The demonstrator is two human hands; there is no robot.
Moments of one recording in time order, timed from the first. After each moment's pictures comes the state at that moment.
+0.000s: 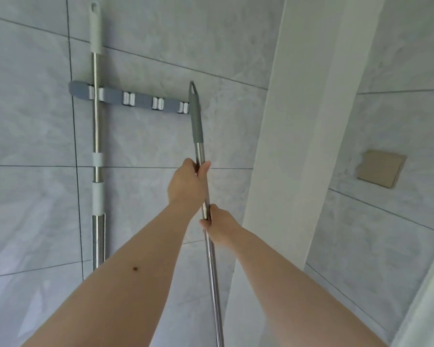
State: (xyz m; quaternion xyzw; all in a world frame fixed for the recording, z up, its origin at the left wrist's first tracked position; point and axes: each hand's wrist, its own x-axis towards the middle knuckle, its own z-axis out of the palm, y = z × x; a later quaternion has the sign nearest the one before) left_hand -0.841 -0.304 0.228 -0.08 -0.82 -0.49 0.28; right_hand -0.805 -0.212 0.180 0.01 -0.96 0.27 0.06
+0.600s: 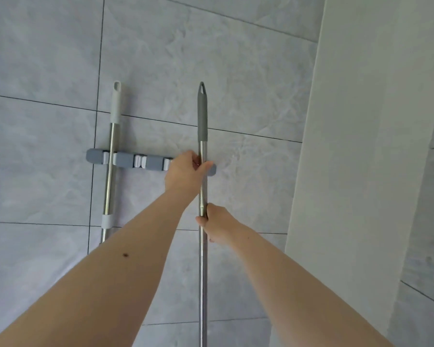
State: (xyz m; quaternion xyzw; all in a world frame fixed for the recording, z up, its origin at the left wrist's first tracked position) left_hand -0.942 -0.310 0.365 -0.03 -0.80 -0.44 0.42; right_hand -0.935 -0.207 0.308 0.17 -0.94 0.28 0.07
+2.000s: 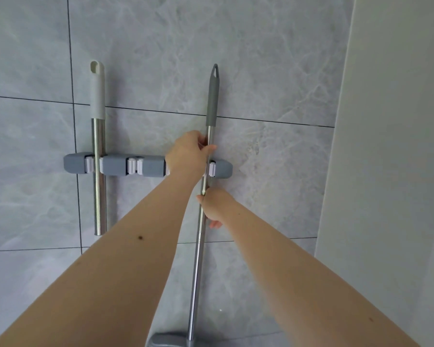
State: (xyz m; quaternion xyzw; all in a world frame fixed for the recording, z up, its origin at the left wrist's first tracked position) left_hand -1.040 -0.337 0.400 0.00 -0.84 -0.34 0.42; right_hand -1.048 -0.261 0.334 0.10 -0.96 0.26 0.07
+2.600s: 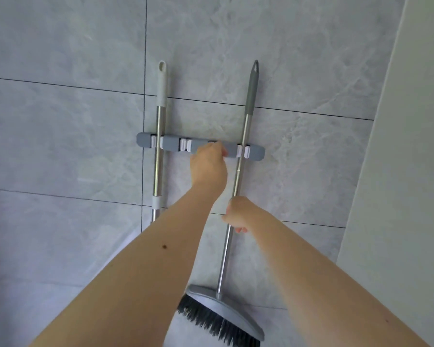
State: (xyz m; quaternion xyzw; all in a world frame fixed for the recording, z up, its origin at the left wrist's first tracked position) left_hand -0.958 -0.347 0.343 0.05 -0.85 -0.24 0.46; right_hand -0.976 -0.257 0.296 0.17 -0.98 0.13 0.00
